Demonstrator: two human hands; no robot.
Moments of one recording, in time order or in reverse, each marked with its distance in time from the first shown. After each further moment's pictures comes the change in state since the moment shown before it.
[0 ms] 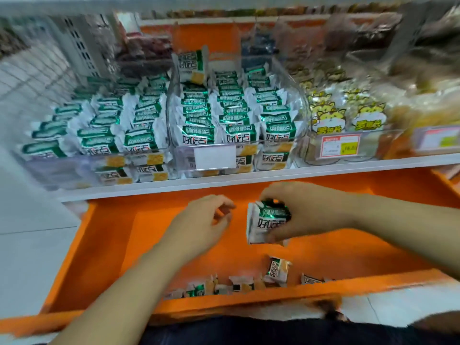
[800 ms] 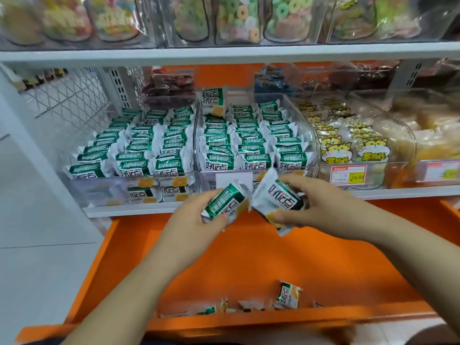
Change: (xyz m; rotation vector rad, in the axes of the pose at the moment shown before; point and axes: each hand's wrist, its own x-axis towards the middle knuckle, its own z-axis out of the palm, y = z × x) left_hand -0.036 0.014 -0.058 -0.400 0.233 -0.048; right_hand -0.024 -0.037 -0.035 0.497 0.275 0.070
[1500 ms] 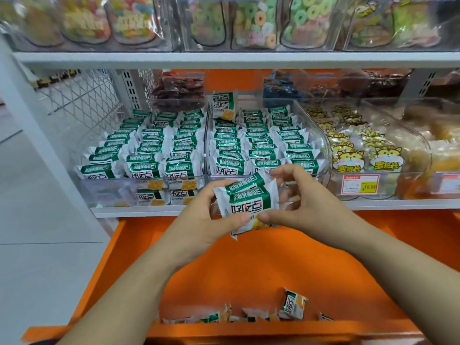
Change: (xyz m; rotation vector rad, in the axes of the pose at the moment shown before) left_hand 0.006 0.009 -0.012 -0.461 -0.147 0.025; right_hand 0.022 -0.011 0.024 0.145 0.211 -0.089
